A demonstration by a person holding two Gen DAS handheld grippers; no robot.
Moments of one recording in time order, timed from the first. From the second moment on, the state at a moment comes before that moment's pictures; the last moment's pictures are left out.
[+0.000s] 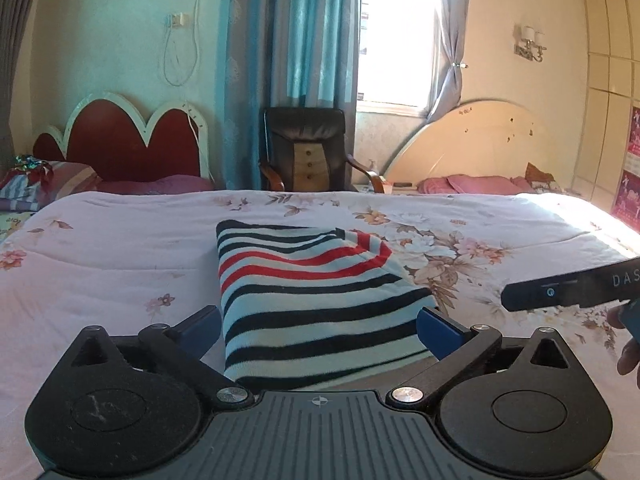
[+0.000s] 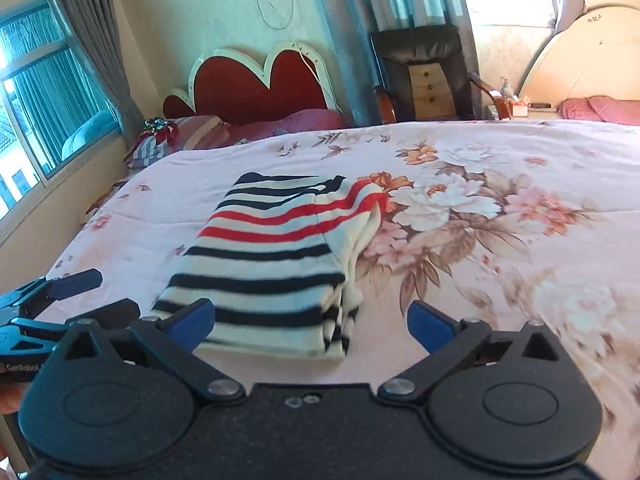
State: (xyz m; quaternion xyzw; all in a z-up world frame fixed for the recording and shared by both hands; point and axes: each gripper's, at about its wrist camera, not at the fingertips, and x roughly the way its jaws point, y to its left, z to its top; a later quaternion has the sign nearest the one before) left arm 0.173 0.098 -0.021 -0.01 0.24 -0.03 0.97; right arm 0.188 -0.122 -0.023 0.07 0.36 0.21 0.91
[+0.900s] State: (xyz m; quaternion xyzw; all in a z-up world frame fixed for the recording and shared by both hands) left arm -0.052 0.054 0.056 0.01 0.17 -0.01 0.98; right arm -0.041 -0.130 0.064 0.01 0.26 0.15 0.95
